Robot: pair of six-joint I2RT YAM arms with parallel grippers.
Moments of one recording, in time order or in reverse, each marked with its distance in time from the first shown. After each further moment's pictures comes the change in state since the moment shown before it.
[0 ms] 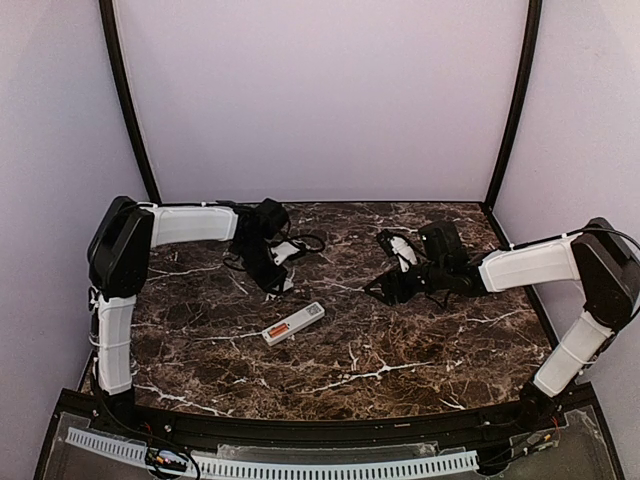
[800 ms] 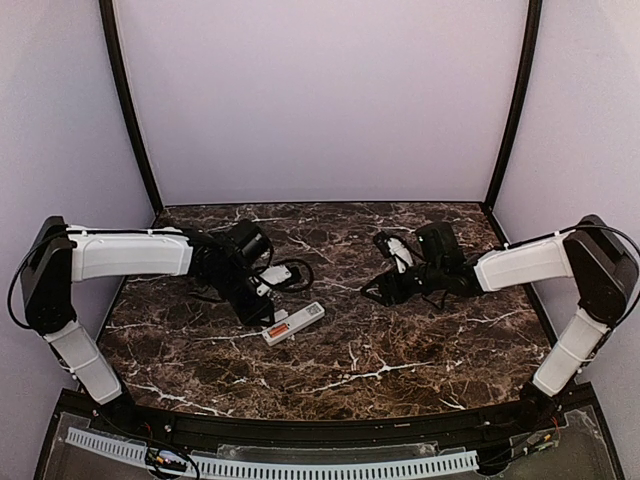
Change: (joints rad) left arm -0.141 -0.470 -0.479 0.113 0.070 -0.041; right arm 0.000 0.031 0.008 0.019 -0.056 0.032
